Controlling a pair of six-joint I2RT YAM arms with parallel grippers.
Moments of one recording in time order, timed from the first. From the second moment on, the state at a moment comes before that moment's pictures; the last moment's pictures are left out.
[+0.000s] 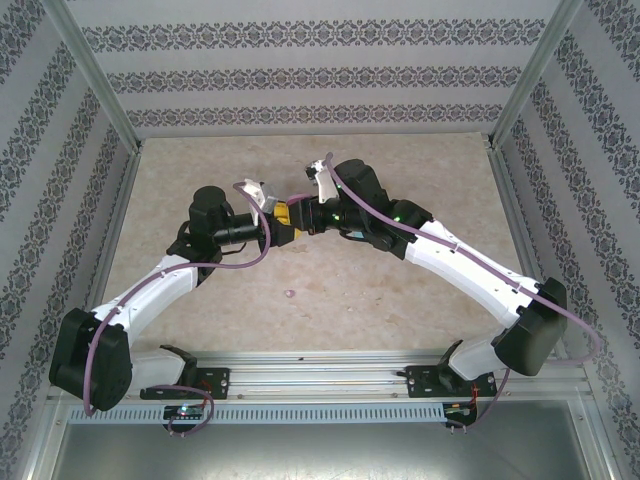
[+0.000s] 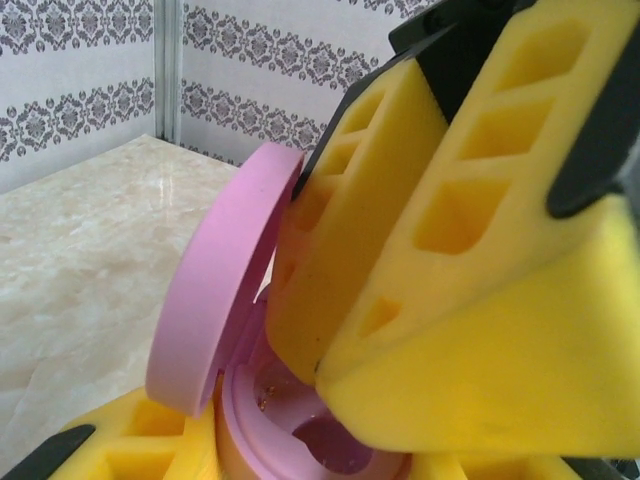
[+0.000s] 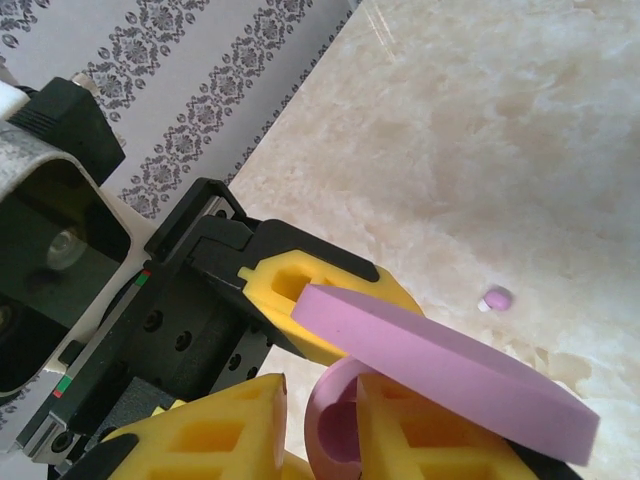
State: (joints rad) left arm -0.35 1.25 0.78 0.27 0.85 -0.03; right arm 0.78 1.45 1.37 -0.44 -0.26 0.50
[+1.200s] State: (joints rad) left arm -0.12 1.18 0.79 -0.06 0.54 -0.14; right arm 0.91 1.69 1.22 -0.49 -0.36 0.25
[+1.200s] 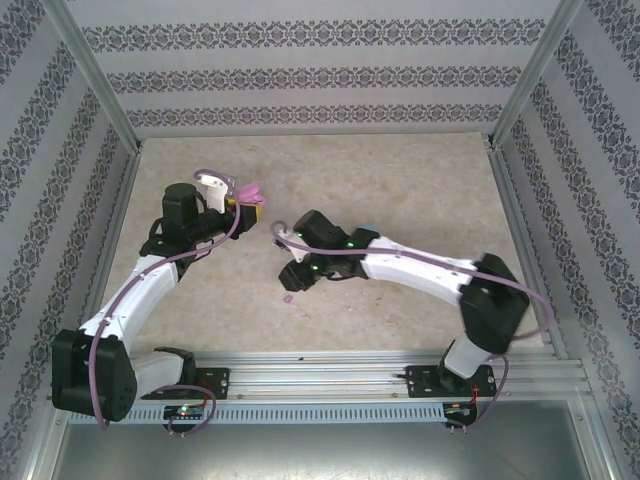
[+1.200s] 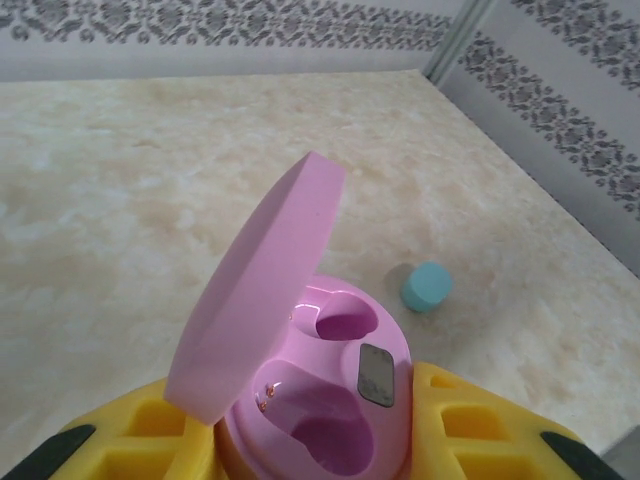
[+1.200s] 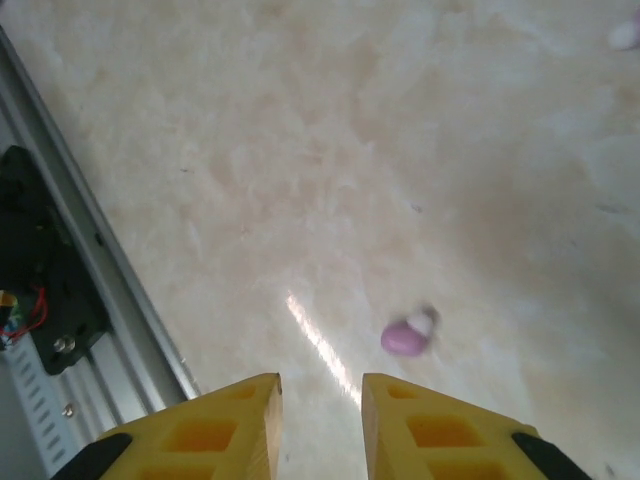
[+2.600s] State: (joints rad) left arm -0.09 1.18 0.78 -0.12 0.49 -0.15; right arm 0.83 2.02 1.32 -0.68 -0.48 0.19
